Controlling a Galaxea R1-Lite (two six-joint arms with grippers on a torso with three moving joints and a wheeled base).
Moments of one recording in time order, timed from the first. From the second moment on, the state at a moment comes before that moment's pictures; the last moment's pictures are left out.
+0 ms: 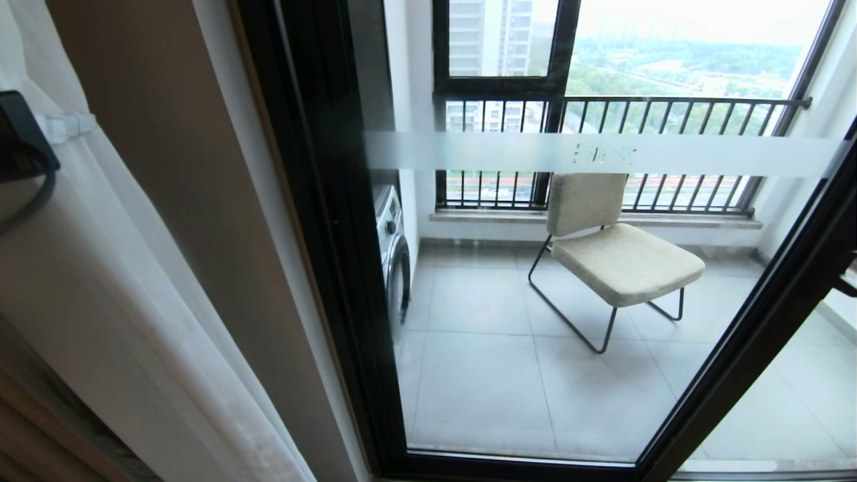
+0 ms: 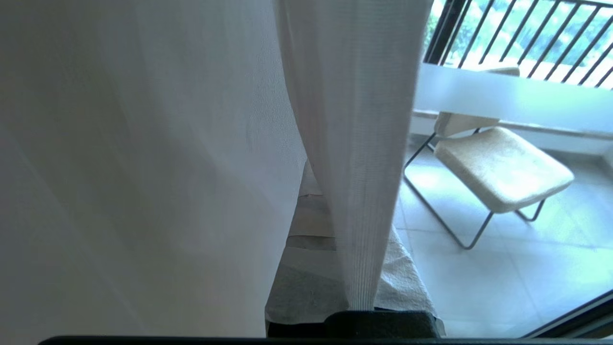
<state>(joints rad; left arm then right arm) 0.02 1.19 -1.07 -0.07 -0.10 -0.12 0.01 0.00 0.00 0.00 0.00 -0.06</state>
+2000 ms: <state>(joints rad) -0.05 1.18 -0.98 -0.18 -0.10 -0.07 0.01 0.00 0.00 0.00 0.00 -0.06</state>
